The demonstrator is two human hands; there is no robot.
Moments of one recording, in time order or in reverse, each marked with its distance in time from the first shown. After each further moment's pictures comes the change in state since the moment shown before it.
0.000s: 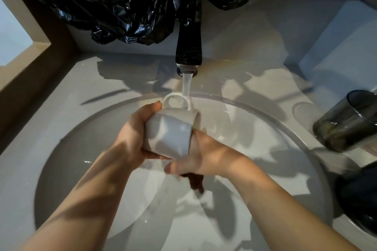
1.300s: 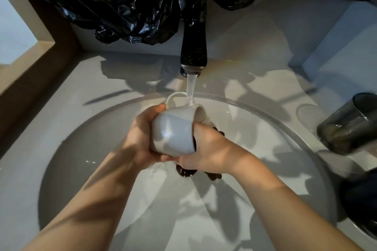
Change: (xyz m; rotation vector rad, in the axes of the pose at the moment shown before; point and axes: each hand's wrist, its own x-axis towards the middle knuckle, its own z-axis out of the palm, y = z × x) left_hand 0.001 -0.003 0.005 -0.151 -0.044 -0.162; right_hand 0.001 -0.004 -0.006 -0.121 0.107 -0.054
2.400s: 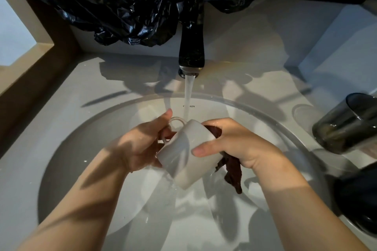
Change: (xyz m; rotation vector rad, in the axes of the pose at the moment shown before) left_hand -0.001 0.001 -0.009 0.317 -0.125 -0.048; right_hand -0.013 0.024 -0.034 0.467 0.009 0.051
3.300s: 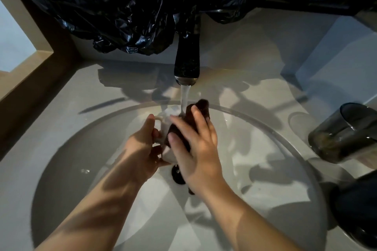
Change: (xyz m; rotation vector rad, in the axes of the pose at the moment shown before) left_hand 0.003 -0.003 0.025 -0.370 0.394 0.167; right_hand 0.016 0.027 0.068 -0.394 0.577 -0.381
